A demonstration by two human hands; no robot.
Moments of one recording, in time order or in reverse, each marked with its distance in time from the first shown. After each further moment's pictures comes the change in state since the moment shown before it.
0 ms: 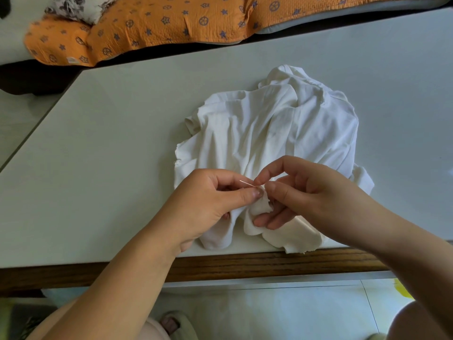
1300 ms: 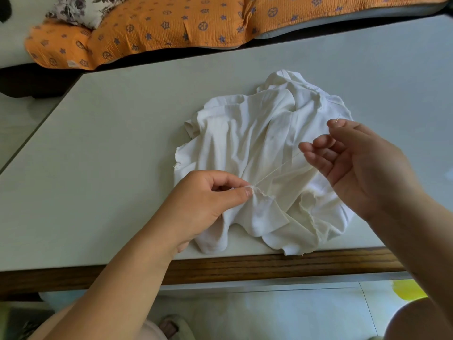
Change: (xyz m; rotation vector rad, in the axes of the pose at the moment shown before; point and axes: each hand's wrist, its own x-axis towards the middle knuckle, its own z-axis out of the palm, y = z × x) left_hand 0.002 -0.002 -0.005 0.058 0.097 -0.055; right_hand 0.022 0.000 -0.039 0.849 0.500 -0.062
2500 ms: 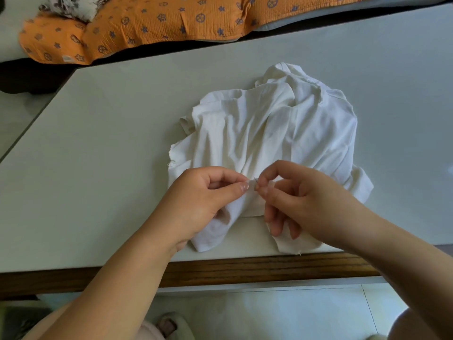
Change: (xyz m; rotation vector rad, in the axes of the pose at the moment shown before) left_hand 0.011 -0.004 0.006 -0.012 0.040 0.021; right_hand -0.029 0.027 0.010 -0.995 -0.427 0.034
